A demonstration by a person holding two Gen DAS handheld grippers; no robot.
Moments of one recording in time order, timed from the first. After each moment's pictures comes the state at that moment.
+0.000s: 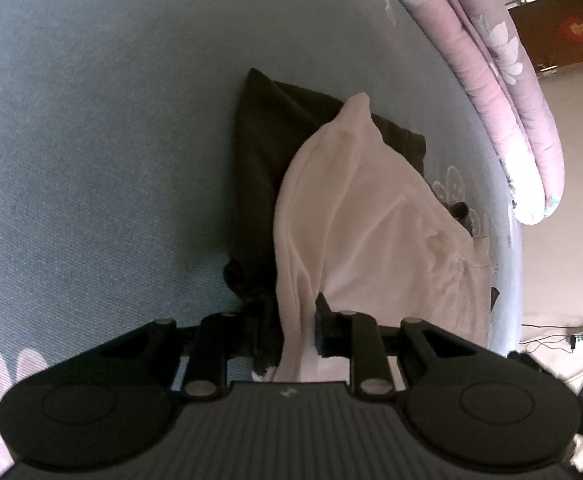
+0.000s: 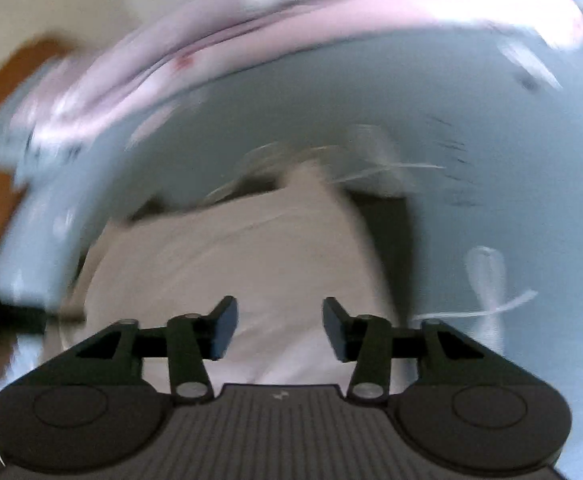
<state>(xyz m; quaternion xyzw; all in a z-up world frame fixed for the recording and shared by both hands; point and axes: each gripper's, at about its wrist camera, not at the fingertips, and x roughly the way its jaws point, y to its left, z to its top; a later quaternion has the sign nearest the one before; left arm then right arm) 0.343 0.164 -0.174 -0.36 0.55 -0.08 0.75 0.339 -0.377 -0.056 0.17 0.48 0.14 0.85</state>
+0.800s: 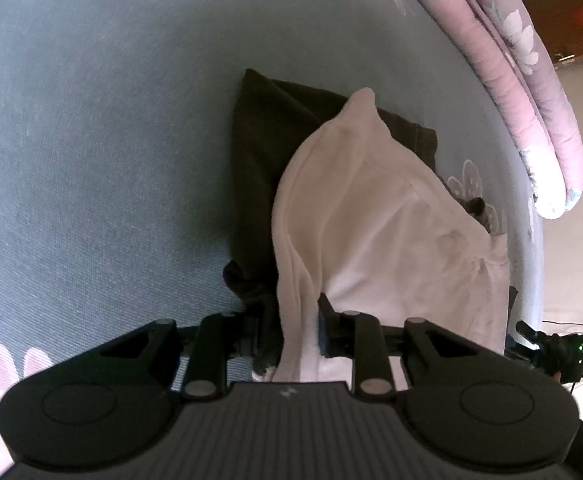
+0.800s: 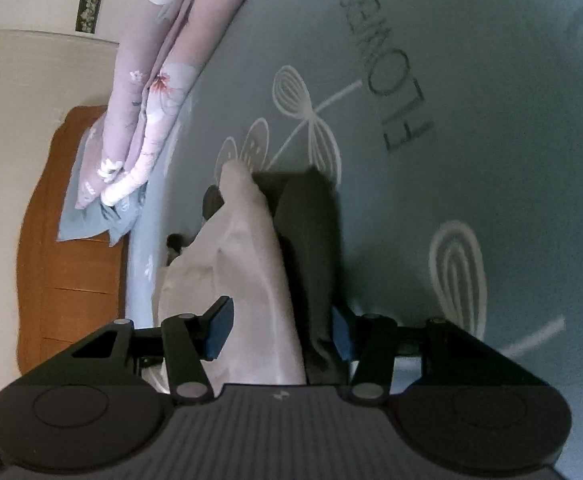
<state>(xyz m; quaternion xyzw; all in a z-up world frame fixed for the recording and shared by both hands) 0.351 0.151 -0.165 -0.32 0.57 -0.06 0.75 0.399 -0.465 -0.158 0.39 0.53 0.25 0.71</state>
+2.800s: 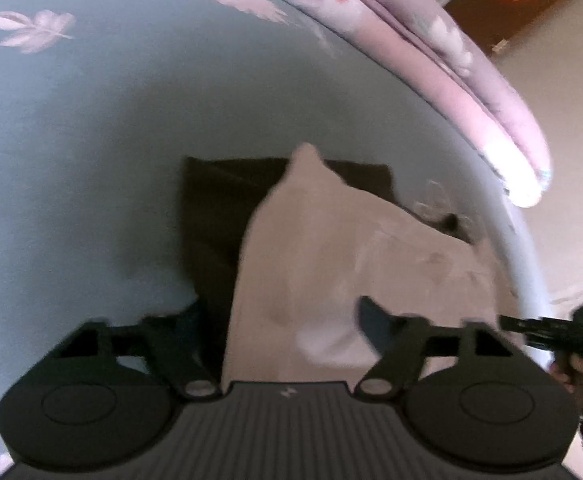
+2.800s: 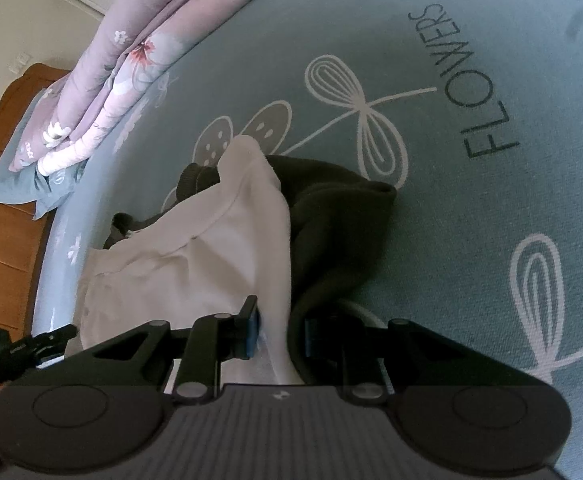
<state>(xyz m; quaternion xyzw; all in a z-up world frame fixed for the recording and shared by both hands) 0.359 0.138 -0.158 -0.24 0.47 -0.13 0.84 0.397 -0.384 -0.139 0.24 0.53 0.19 0.79</state>
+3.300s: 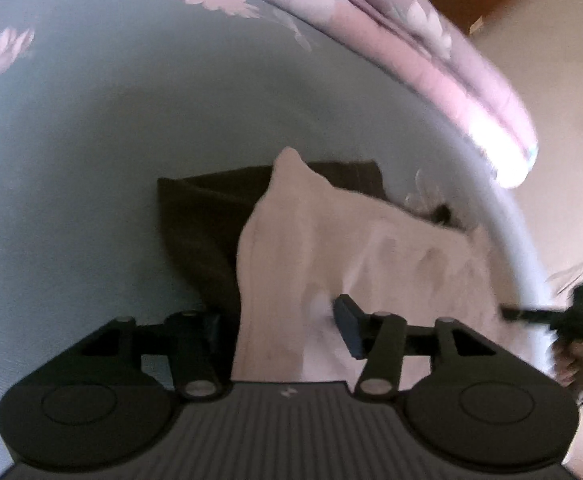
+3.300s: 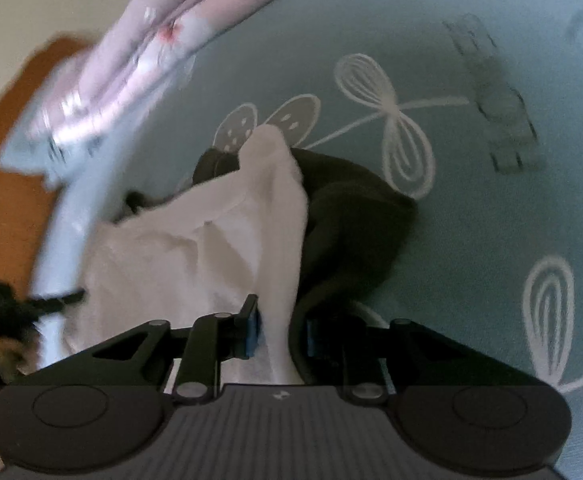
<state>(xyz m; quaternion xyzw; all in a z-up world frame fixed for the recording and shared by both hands) 0.373 0.129 -0.158 -0.19 0.47 -0.13 0.85 0.396 -0.363 -0.130 0.17 0.53 0.22 0.80</state>
